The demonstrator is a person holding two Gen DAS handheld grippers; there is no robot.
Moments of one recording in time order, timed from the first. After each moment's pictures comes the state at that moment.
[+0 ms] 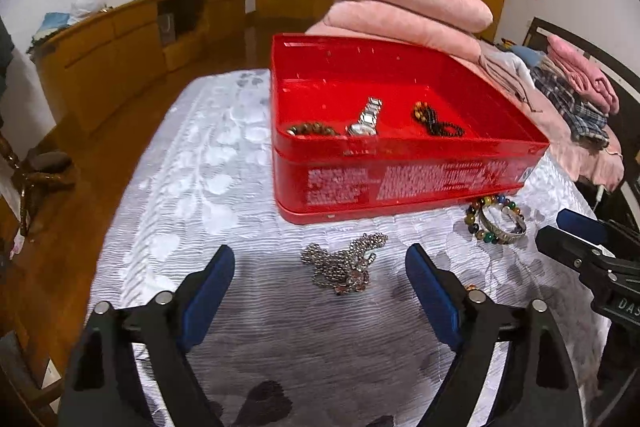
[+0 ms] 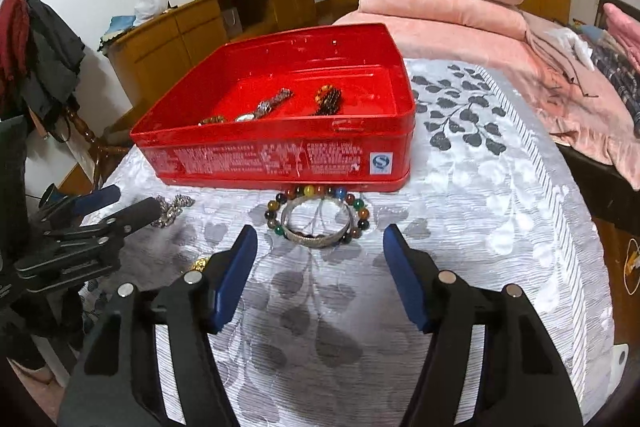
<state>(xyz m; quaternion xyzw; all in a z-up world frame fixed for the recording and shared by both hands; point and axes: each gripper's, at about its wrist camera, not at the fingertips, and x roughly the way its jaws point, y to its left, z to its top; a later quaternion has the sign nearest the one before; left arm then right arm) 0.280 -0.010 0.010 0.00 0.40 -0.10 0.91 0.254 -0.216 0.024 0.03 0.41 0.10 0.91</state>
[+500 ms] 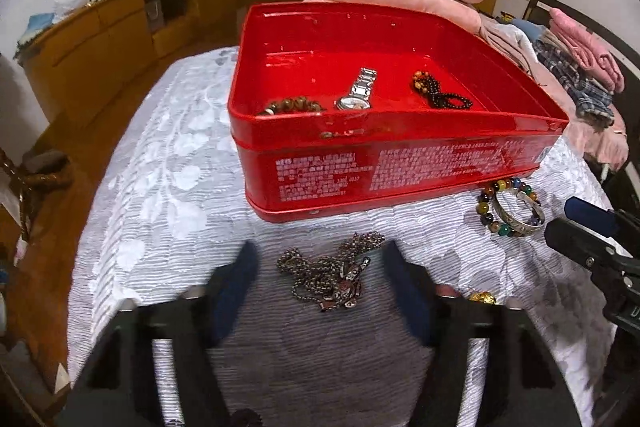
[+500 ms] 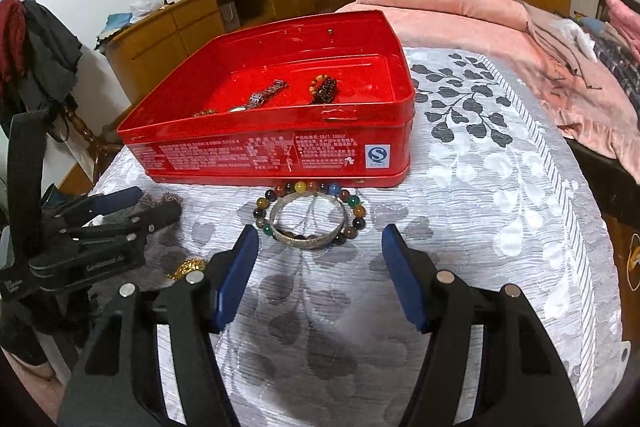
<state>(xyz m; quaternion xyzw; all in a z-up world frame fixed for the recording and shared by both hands) 0.299 -0.028 -0.003 0.03 0.44 -0.10 0.89 0.265 -0.221 0.015 0.04 0.42 0.10 0.90</state>
